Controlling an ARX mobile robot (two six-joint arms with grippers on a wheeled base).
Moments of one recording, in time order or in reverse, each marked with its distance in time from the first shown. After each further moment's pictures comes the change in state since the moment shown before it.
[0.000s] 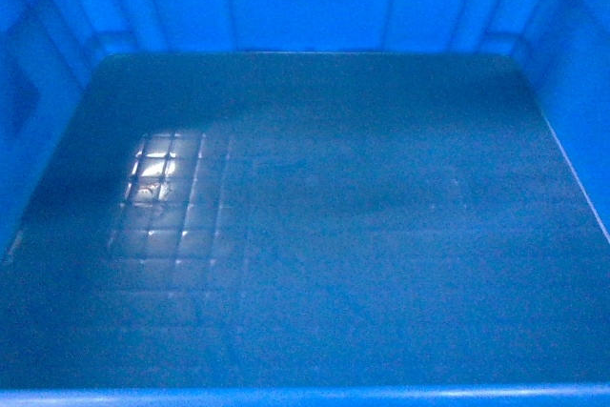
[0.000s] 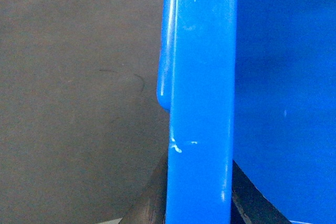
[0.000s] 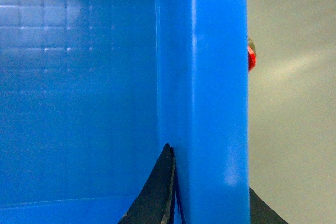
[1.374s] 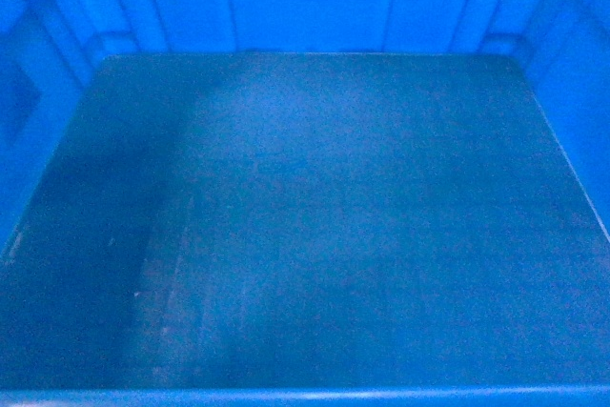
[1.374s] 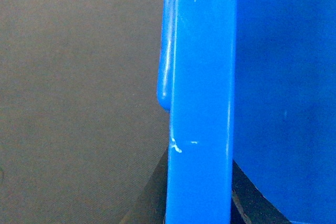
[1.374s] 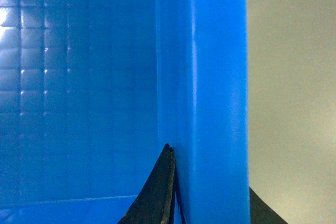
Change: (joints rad) left arm 0.000 0.001 0.000 0.000 -0.001 0.000; right arm 0.000 0.000 0.000 0.000 0.000 0.000
